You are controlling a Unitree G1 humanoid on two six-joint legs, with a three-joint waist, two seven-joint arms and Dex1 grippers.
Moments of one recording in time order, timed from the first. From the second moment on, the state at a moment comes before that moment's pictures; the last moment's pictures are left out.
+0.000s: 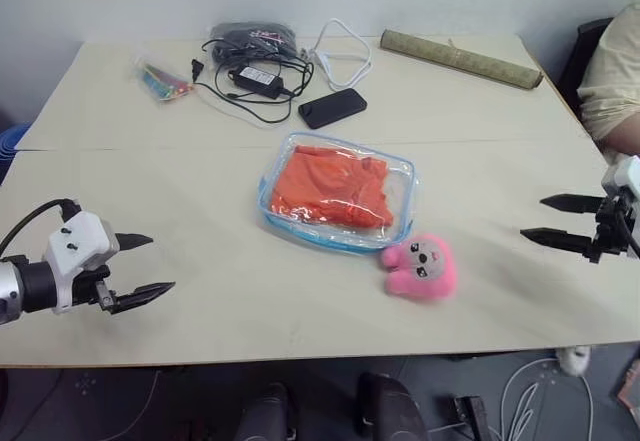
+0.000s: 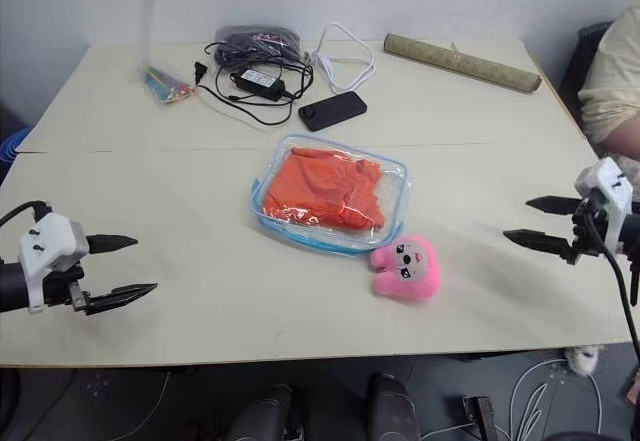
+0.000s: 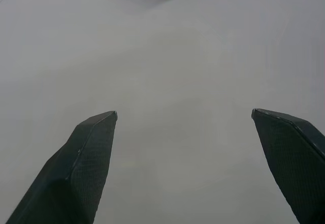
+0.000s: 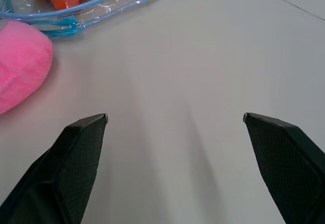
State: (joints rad) left arm 0.14 1.02 0.51 -0.26 -0.39 0.43 -1.04; right arm -0.49 -1.07 -0.21 0.56 0.33 0.25 1.36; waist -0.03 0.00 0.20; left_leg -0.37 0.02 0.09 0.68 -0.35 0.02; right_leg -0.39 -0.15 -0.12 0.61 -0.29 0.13
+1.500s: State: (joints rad) left arm -0.20 1.07 0.29 -0.30 -0.50 0.49 -1.15; right arm -0.47 -1.01 -0.21 0.18 0.47 0.48 1.35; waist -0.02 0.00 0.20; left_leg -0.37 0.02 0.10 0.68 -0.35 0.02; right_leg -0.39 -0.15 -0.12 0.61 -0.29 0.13
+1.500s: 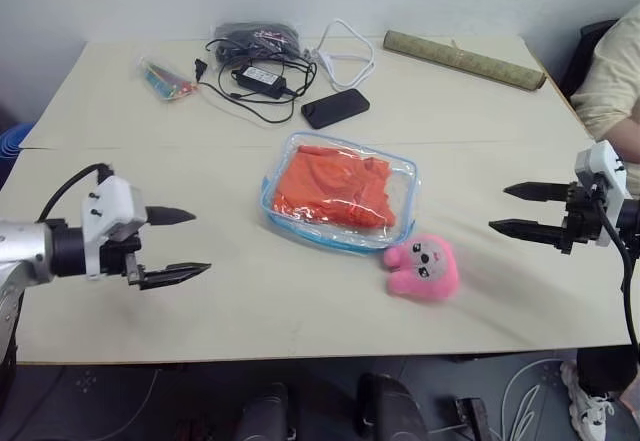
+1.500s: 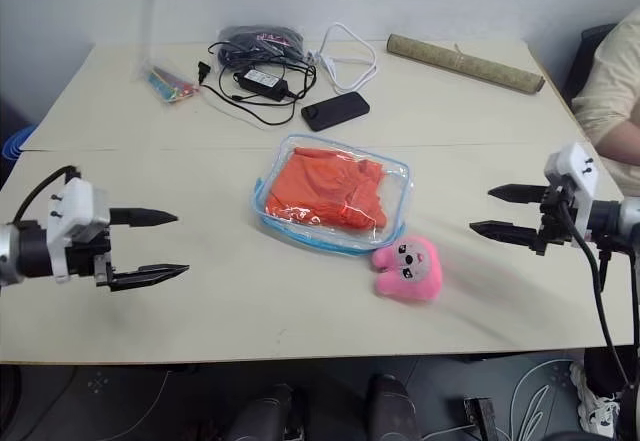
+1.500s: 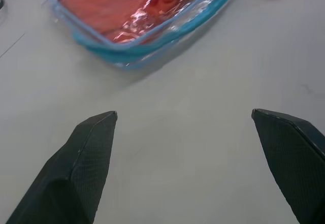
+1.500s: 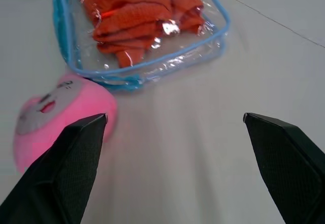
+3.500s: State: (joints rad) left arm -0.63 0.57 -0.32 -0.16 0.09 0.41 -1.12; right arm -0.25 -0.98 -0.25 -0.39 0.65 0.59 1.18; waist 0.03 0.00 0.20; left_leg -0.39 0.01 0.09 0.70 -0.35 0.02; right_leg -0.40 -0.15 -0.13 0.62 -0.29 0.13
